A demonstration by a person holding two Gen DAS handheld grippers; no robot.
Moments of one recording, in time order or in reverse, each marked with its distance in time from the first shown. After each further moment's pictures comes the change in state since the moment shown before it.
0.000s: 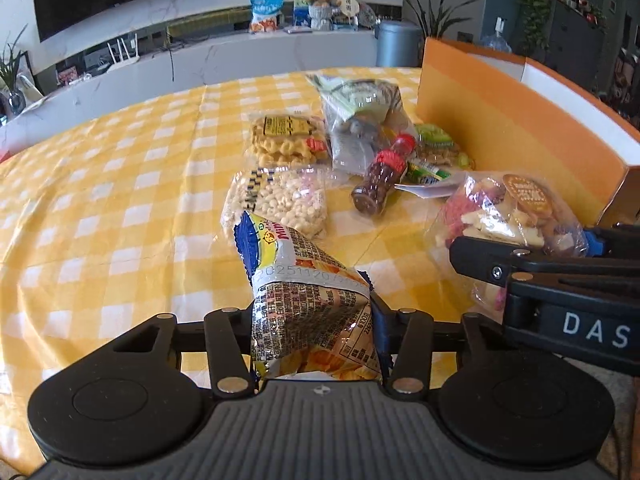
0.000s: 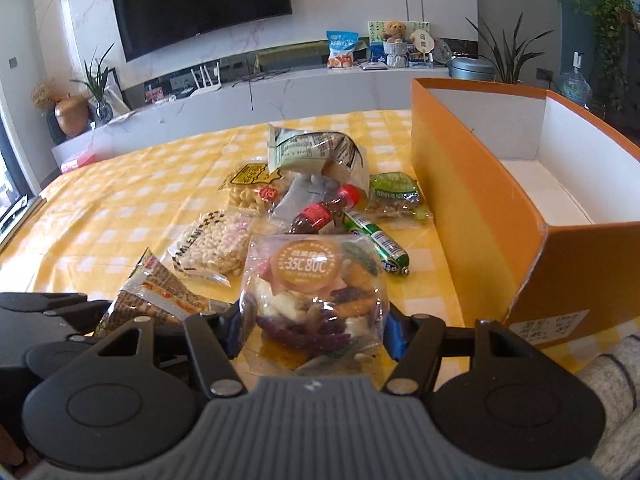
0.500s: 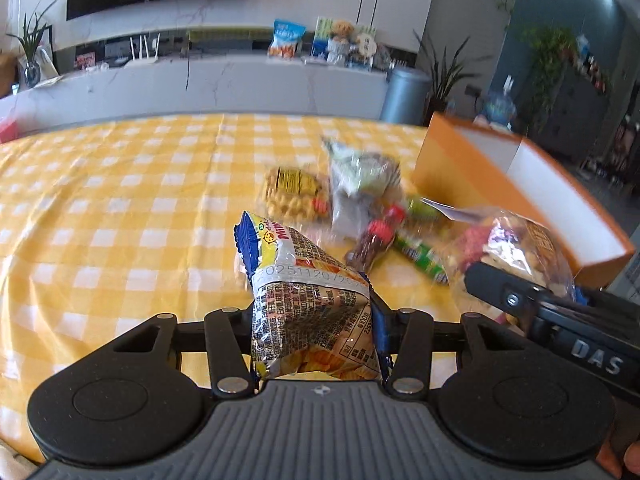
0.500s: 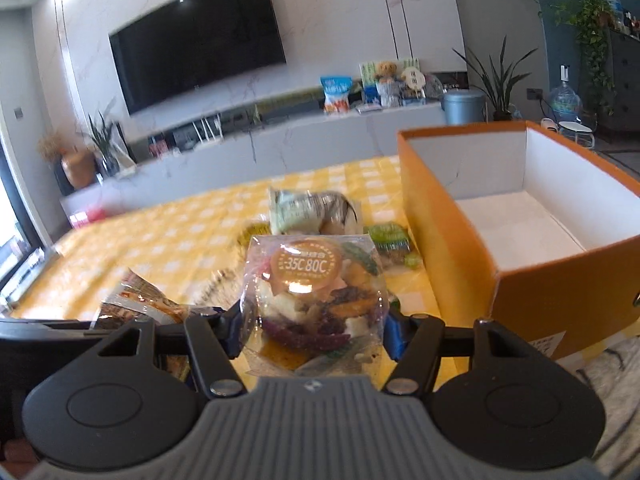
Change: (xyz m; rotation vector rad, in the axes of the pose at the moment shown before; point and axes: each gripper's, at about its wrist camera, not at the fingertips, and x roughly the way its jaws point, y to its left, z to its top) left arm -0.045 0.019 0.027 -0.153 -0.098 -0.061; right arm -0.035 -0.012 0.010 0.076 -0.158 0.048
